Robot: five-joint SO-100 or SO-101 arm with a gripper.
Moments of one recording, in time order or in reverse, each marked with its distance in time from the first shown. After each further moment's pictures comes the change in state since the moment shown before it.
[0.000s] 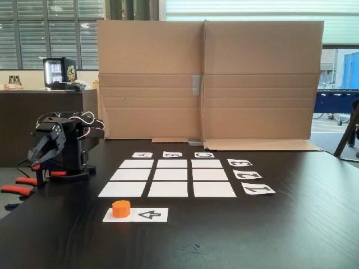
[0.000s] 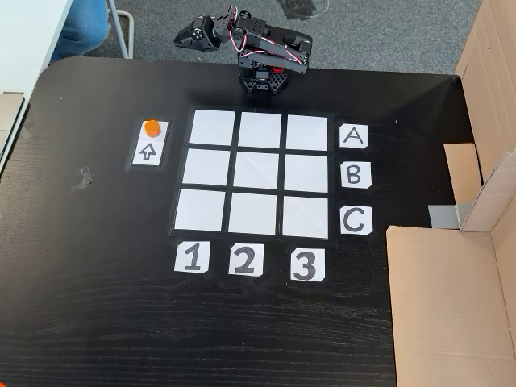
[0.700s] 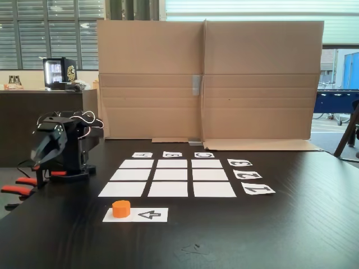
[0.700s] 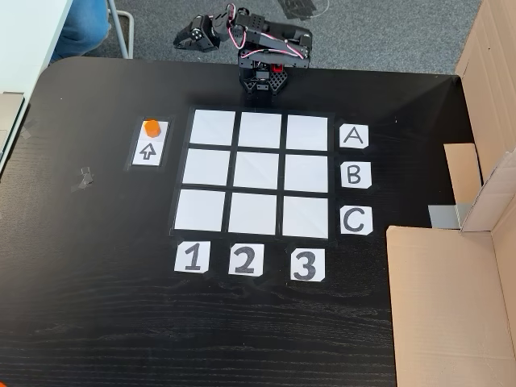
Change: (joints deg) arm -3.6 -7.8 -7.6 2.3 -0.4
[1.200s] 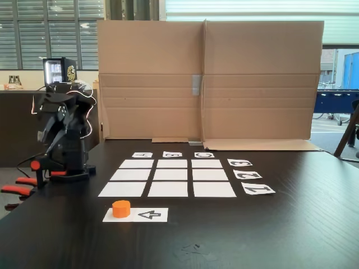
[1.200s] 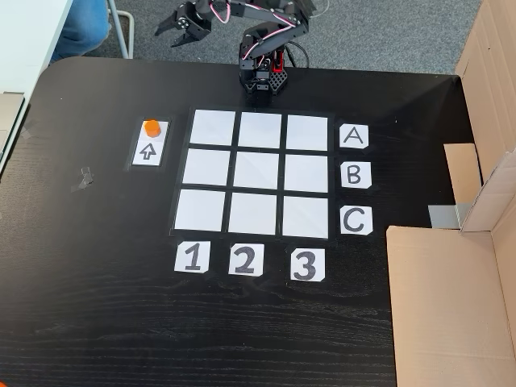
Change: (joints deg) arm -7.1 -40.5 -39.2 19.8 -0.1
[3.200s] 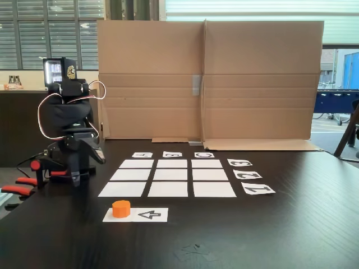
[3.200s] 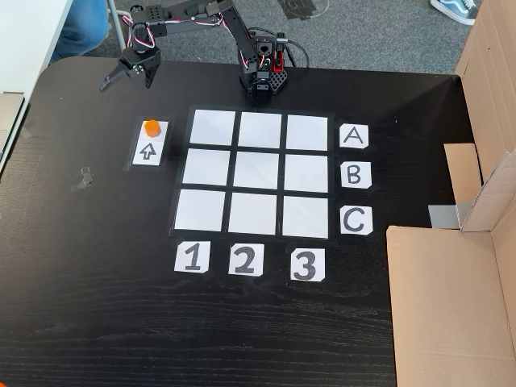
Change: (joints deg) arm -17.7 -75.8 -65.7 24.3 -24.3
